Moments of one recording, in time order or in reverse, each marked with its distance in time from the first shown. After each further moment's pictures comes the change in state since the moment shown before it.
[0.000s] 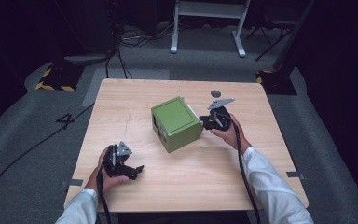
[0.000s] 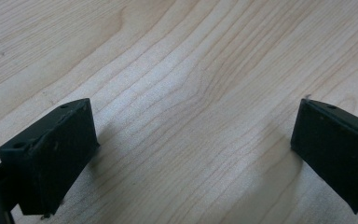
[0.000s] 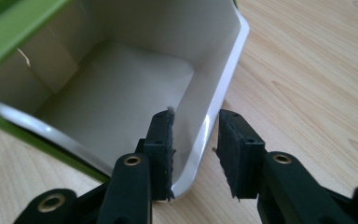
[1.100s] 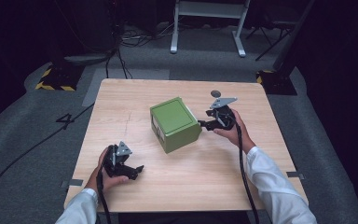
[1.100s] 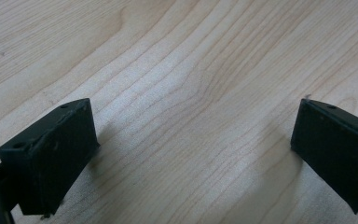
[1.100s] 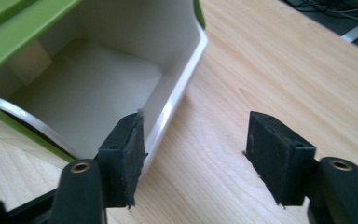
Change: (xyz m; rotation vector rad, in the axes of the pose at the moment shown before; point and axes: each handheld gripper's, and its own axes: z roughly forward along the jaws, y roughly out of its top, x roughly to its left) left arm 0.000 0.000 0.000 0.000 0.000 -0.001; right arm 0.002 0.006 -0.018 -0.002 -0.105 -0.065
